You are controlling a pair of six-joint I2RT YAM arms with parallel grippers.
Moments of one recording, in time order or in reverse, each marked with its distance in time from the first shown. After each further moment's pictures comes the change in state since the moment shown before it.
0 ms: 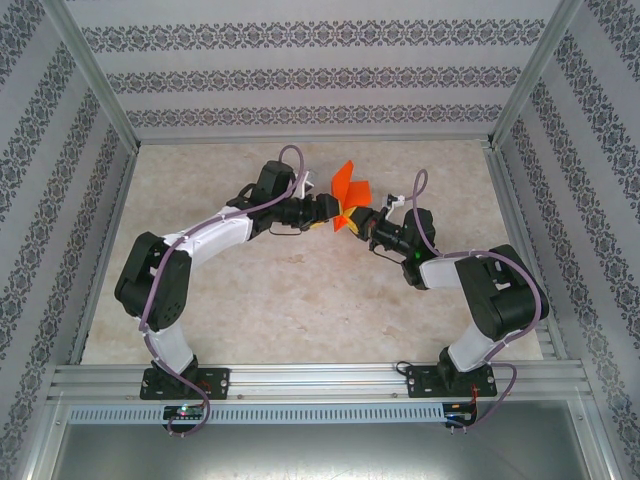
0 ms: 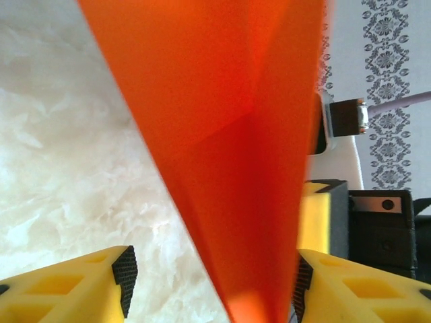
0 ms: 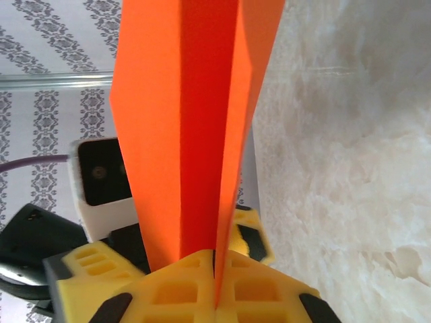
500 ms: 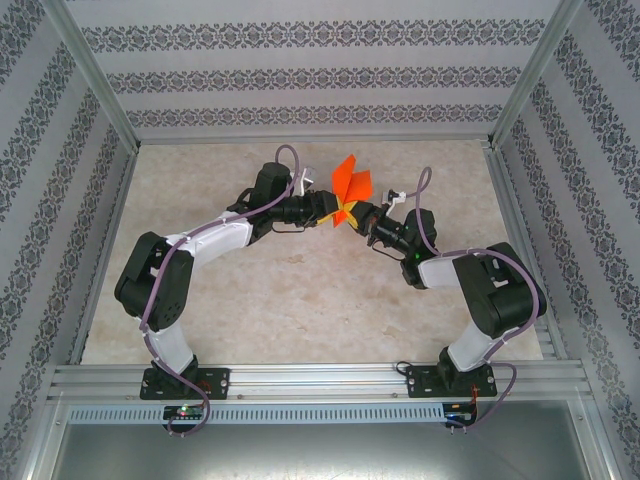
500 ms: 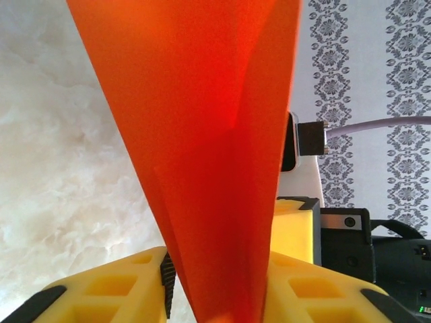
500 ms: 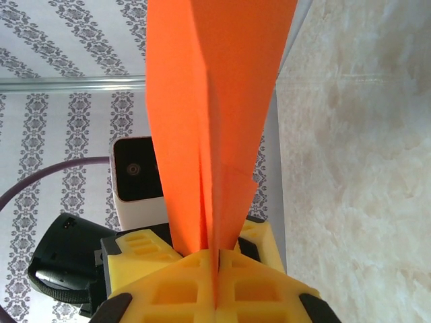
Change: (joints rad) left arm 0.000 0.000 -0.054 0.221 0.034 -0.174; right arm 0.009 0.020 0.005 0.103 0.019 0.054
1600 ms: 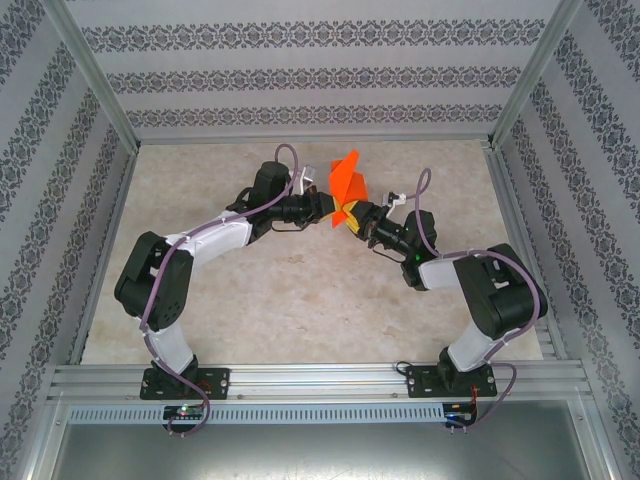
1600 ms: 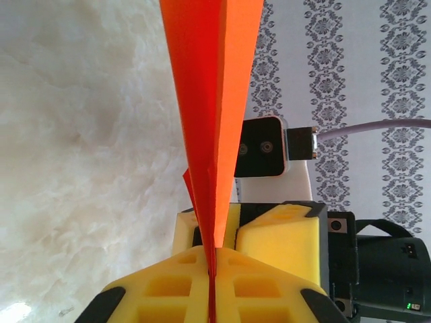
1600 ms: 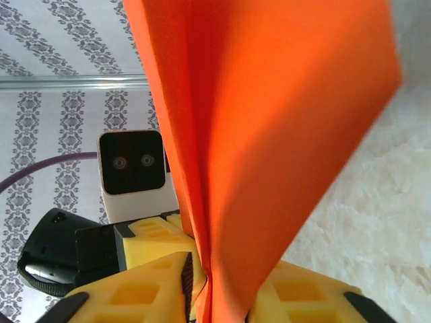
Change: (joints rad) left arm 0.008 0.000 0.009 -0.018 0.013 0.020; right arm 0.000 -0.014 -0.019 -0.021 0.000 -0.029
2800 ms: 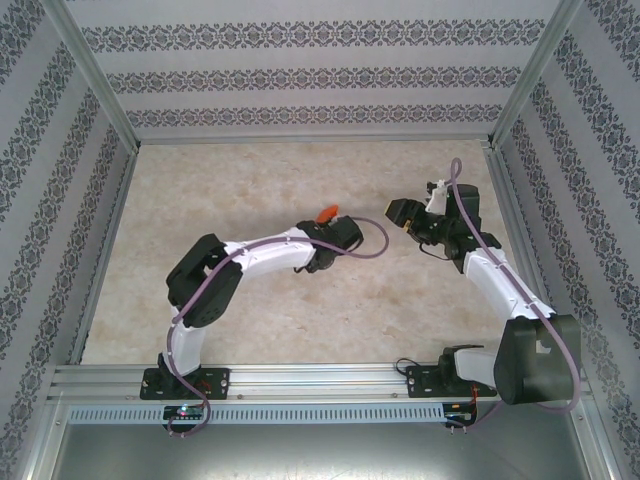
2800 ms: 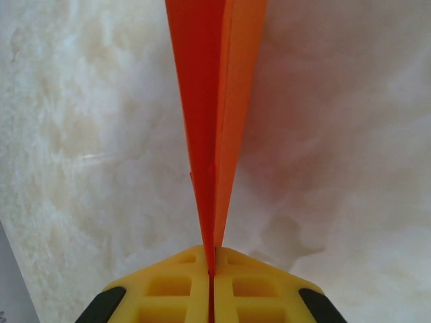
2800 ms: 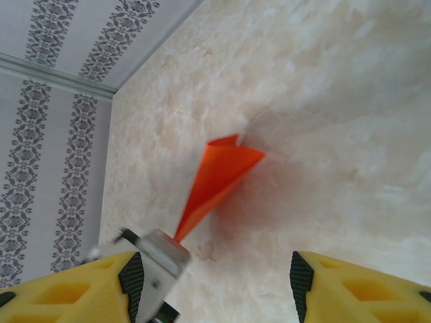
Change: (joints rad) left arm -0.396 0.235 0.262 -0.915 -1.372 1.017; right arm -0.286 -0.396 0.240 -1.258 -0.017 -0.875
